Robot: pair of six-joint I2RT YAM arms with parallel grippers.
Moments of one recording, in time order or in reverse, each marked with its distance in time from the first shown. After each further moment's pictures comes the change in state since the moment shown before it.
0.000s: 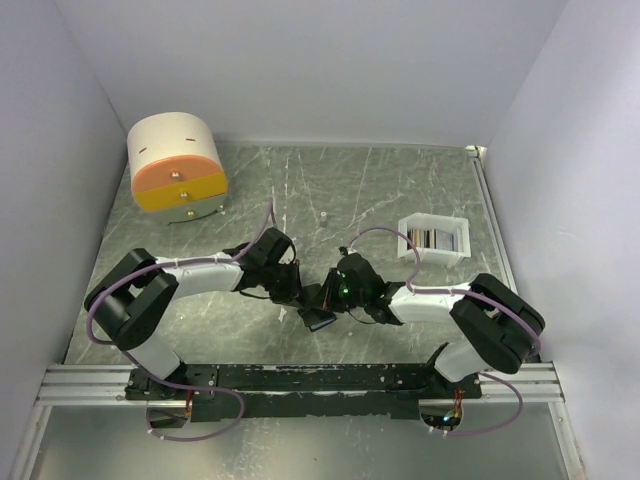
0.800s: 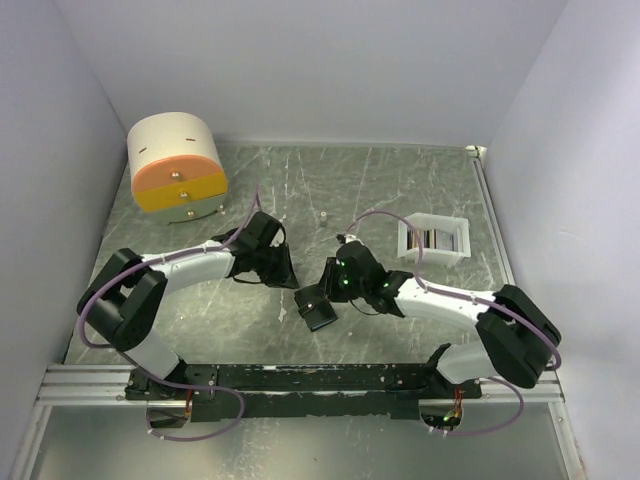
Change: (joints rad) left arm 0.080 -0.041 0.084 -0.115 -0.093 0.039; right arm 0.002 -0.149 0.132 -0.274 0.064 -0.154
